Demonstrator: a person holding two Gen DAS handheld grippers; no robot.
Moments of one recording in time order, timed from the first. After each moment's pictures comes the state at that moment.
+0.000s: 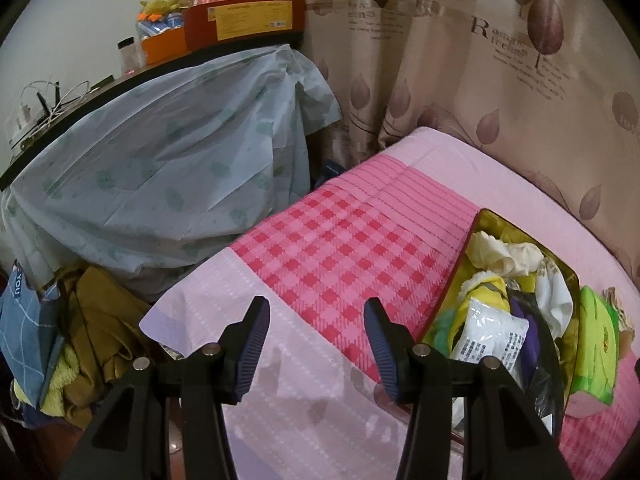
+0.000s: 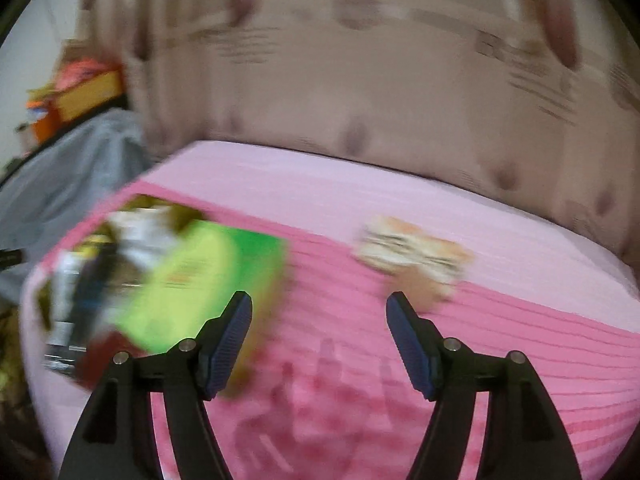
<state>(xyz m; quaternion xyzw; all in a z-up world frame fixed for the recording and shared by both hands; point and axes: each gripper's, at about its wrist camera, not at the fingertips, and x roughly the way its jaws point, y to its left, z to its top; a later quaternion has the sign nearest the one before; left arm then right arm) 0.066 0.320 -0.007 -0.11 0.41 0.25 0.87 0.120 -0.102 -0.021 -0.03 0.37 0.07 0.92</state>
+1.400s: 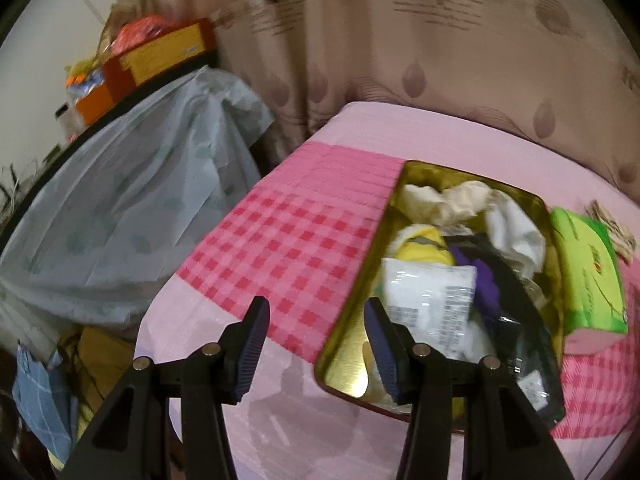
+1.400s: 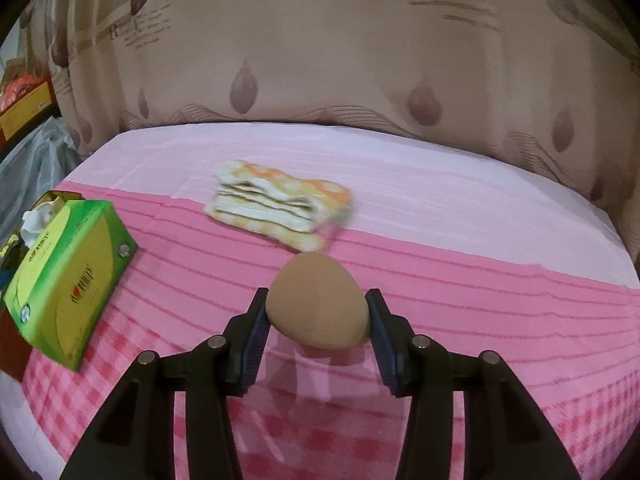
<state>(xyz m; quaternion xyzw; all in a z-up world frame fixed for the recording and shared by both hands) 0.087 0.249 -0.017 0.02 0.43 0.17 0.89 0.128 -0.203 -0.074 0.01 0.40 -0.01 0.92</state>
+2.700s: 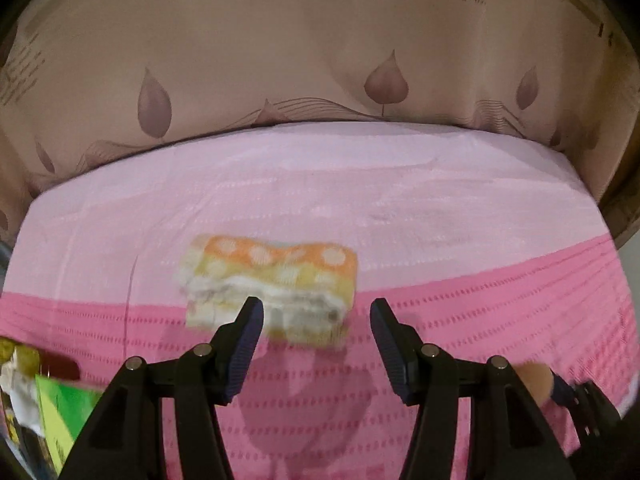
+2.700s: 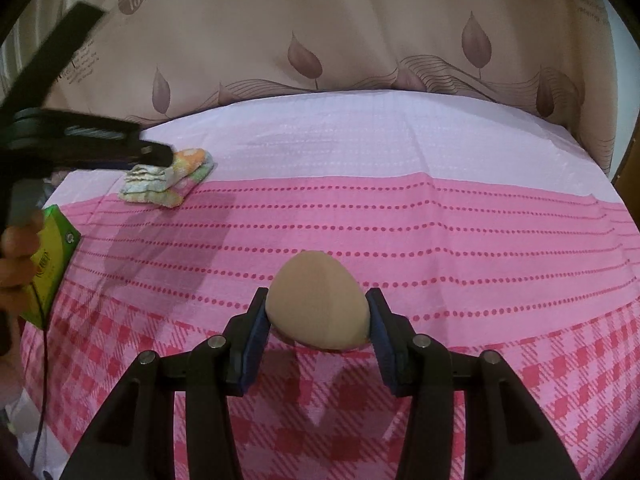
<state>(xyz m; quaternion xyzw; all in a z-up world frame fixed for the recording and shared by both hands) 0.267 -0.170 -0.059 0.08 0.49 -0.15 0.85 0.077 -0.318 -0.098 0.09 0.43 -0.05 0.90</state>
